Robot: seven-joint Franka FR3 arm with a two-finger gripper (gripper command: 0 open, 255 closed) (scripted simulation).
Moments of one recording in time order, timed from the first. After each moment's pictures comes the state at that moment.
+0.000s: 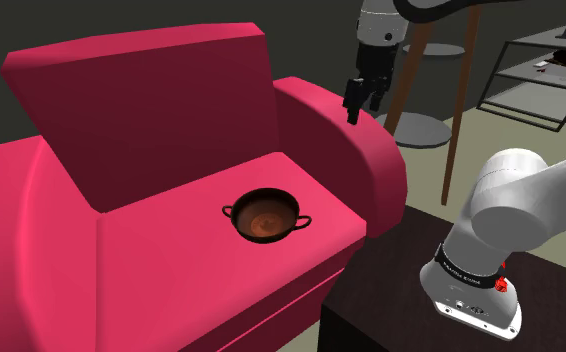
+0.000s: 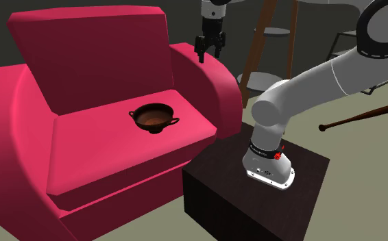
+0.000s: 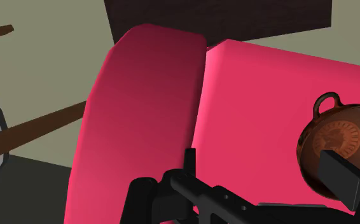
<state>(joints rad) -0.01 -0.83 0.00 -2.44 -0.03 1.68 0.14</state>
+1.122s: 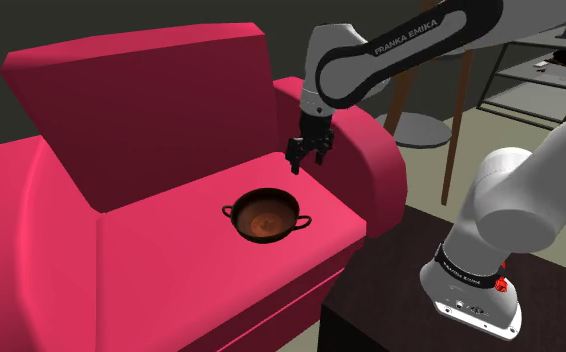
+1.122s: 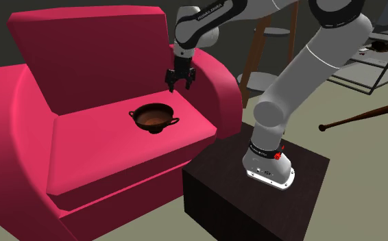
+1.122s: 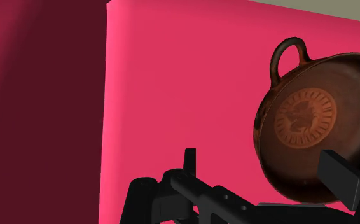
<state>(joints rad) 0.08 -0.43 0.03 -2.55 0.19 2.20 0.20</state>
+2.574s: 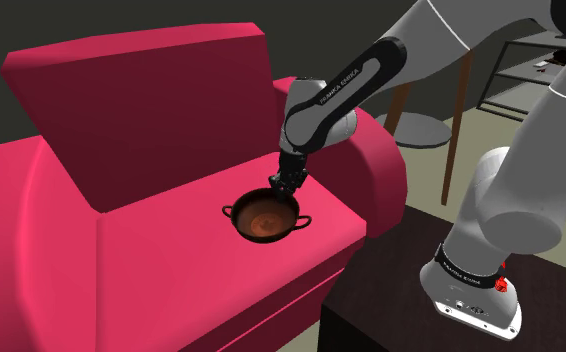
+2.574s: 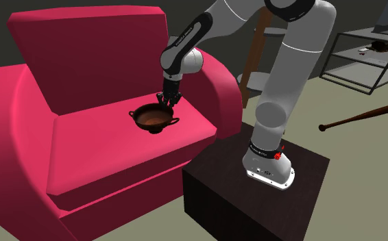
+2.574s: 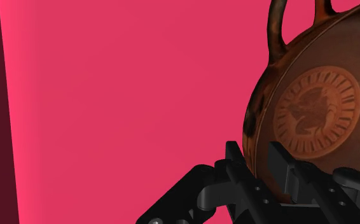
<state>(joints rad) 0.16 -0.11 0.04 -2.53 0.37 2.53 0.12</state>
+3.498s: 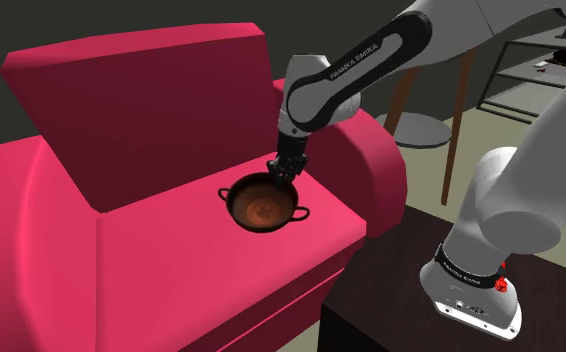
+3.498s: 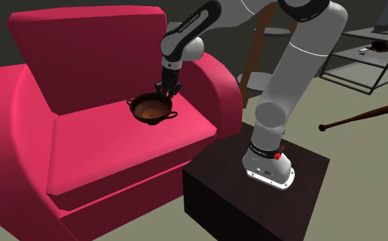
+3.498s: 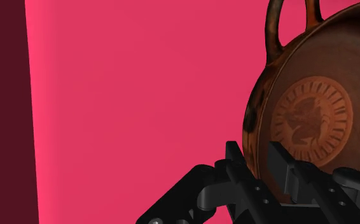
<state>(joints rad) 0.14 -0.20 0.04 -2.49 0.32 2.39 0.18</state>
